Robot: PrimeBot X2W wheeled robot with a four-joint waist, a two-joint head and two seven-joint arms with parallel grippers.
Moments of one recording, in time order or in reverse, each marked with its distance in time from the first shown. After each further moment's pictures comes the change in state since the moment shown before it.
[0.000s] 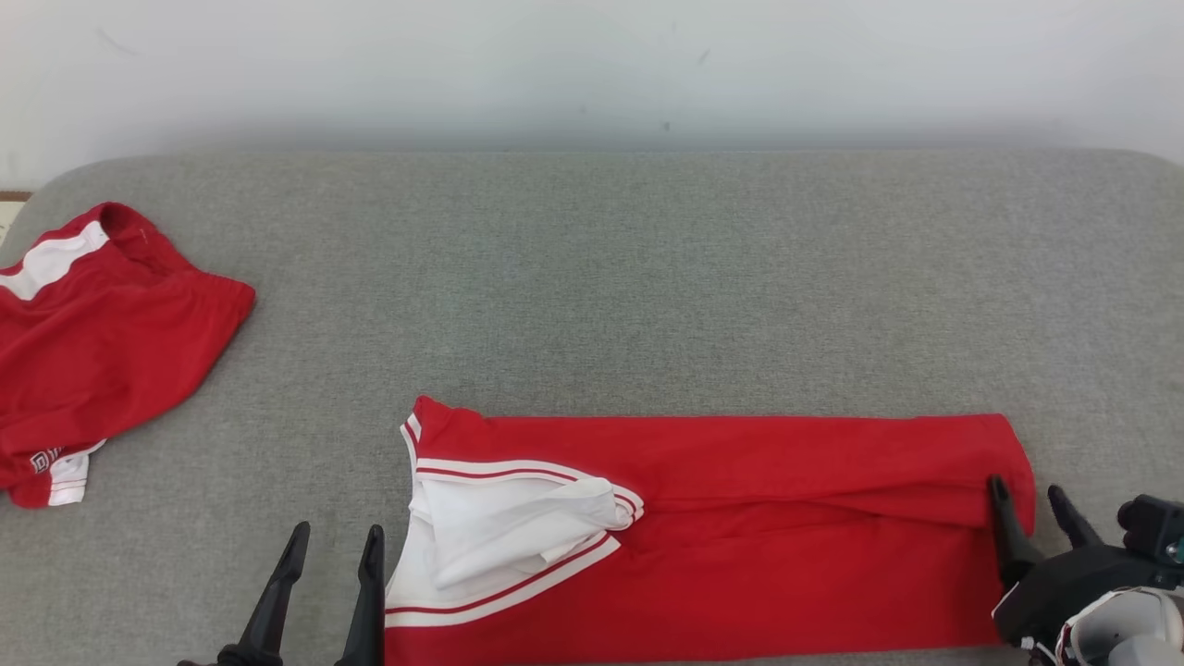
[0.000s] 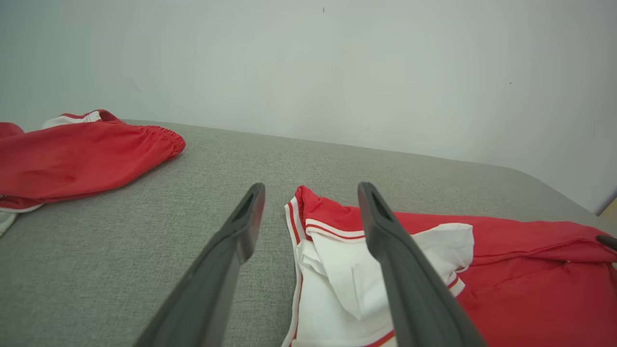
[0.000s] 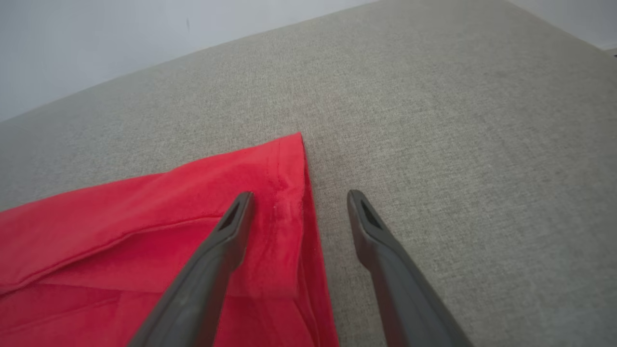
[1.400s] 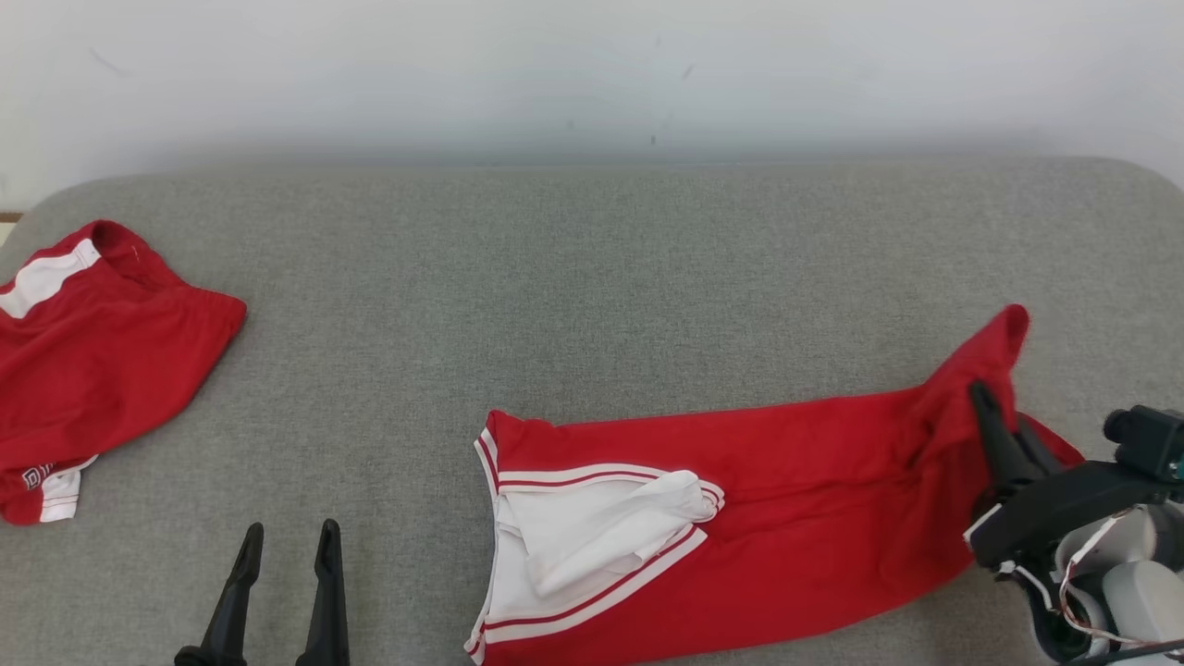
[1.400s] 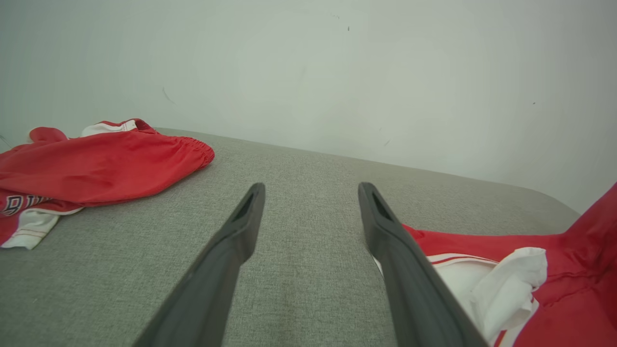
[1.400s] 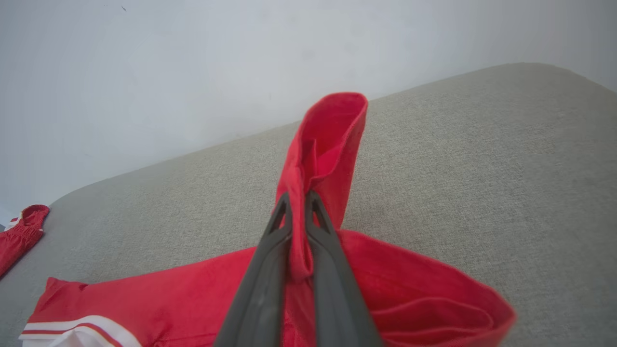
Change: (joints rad) left arm 0.002 -0.011 0.064 -0.003 -0.026 0.026 0.000; right arm -0.040 -0.001 0.029 -0.236 0.083 0.000 0.127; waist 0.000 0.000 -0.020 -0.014
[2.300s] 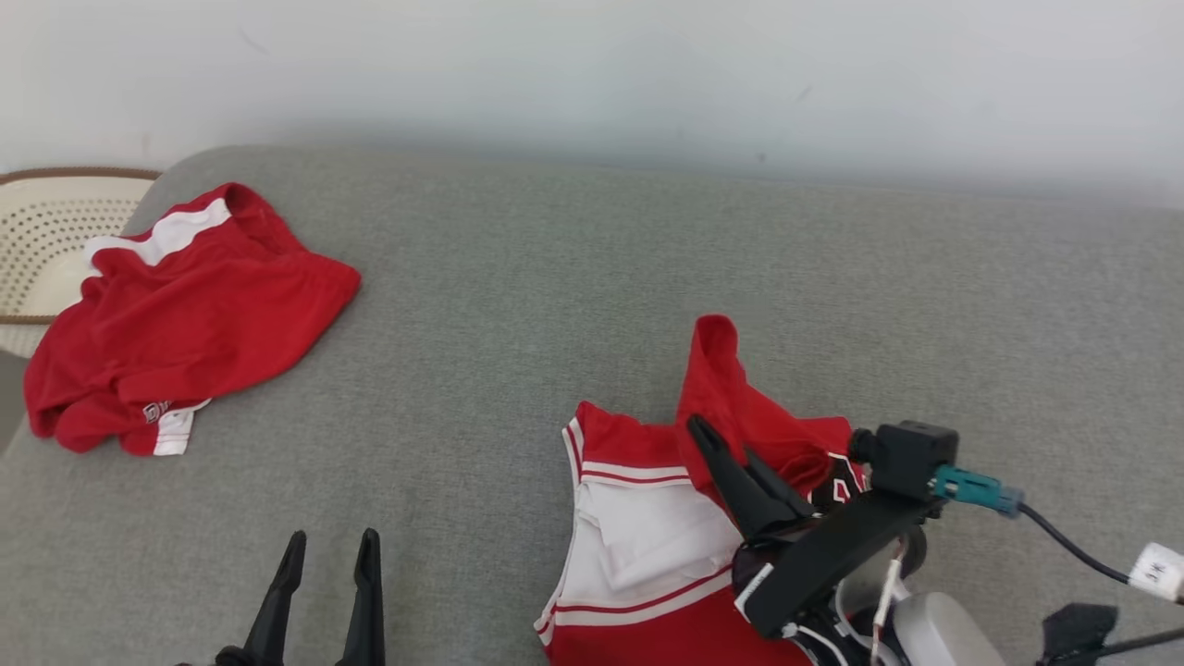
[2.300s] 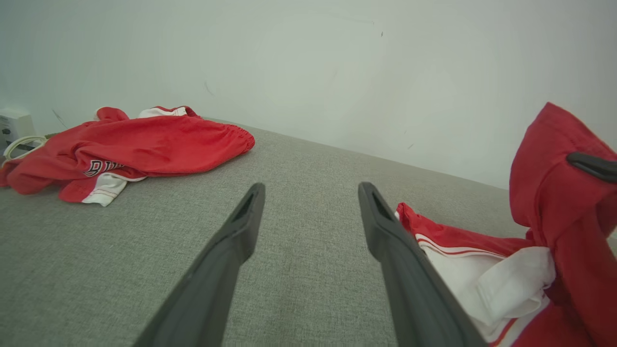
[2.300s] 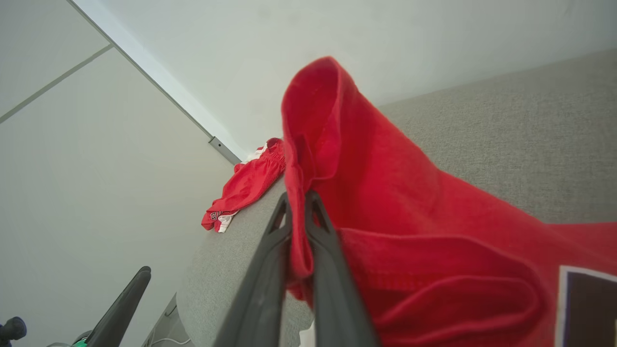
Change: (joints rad) left arm -0.004 0.000 -0.064 0.031 -0.037 0.011 -0.001; right arm 0.070 0.230 0.274 -0.329 0.081 -0.001 0.170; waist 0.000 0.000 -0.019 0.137
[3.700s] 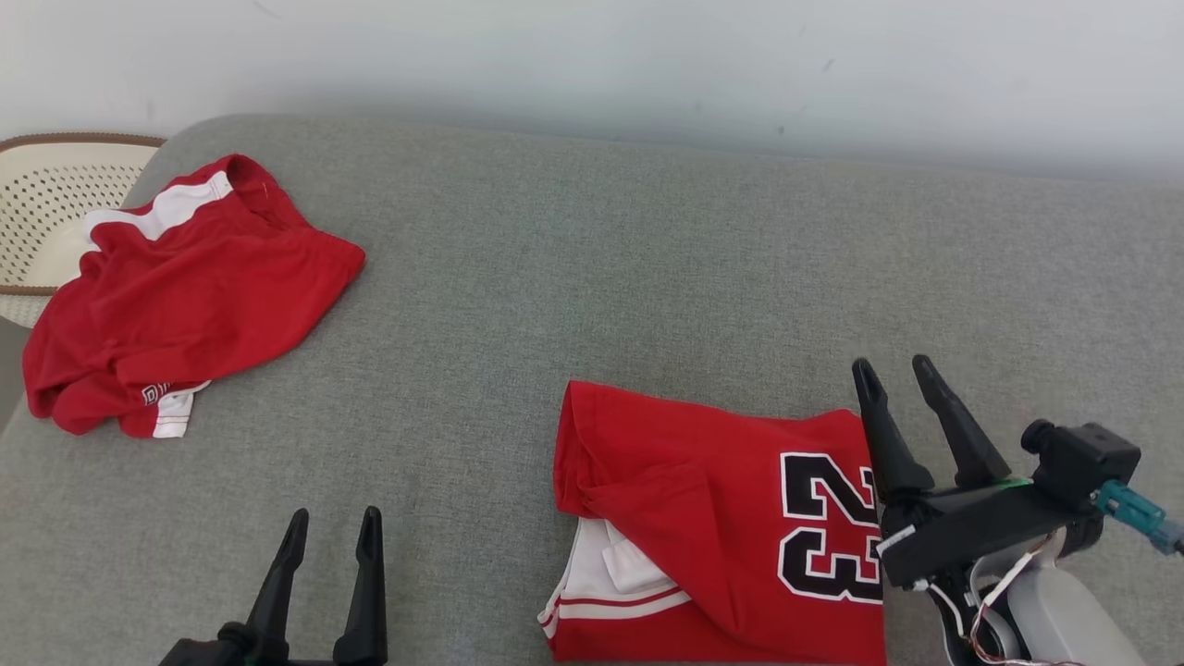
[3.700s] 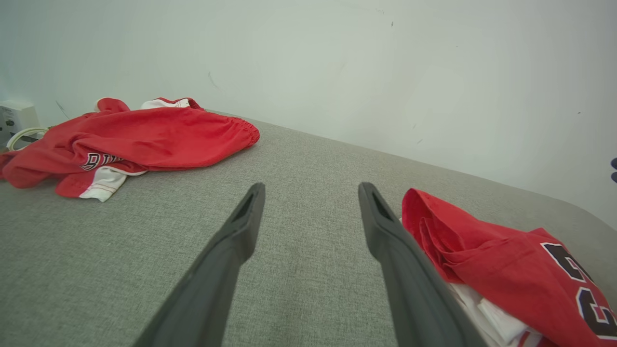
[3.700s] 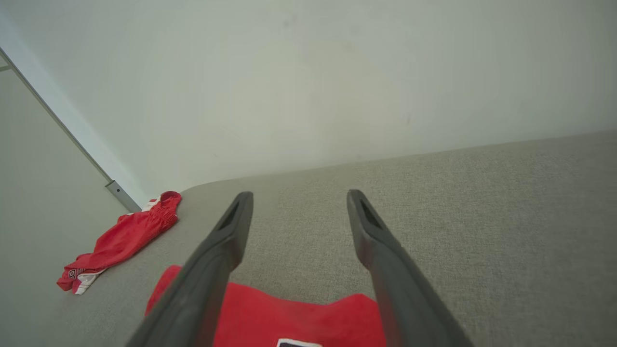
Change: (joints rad) left arm -0.050 0.000 -0.016 0.032 -0.011 0.007 0.000; right arm -0.054 -0.168 -0.106 0.172 -0.089 0.000 -0.349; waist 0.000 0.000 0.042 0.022
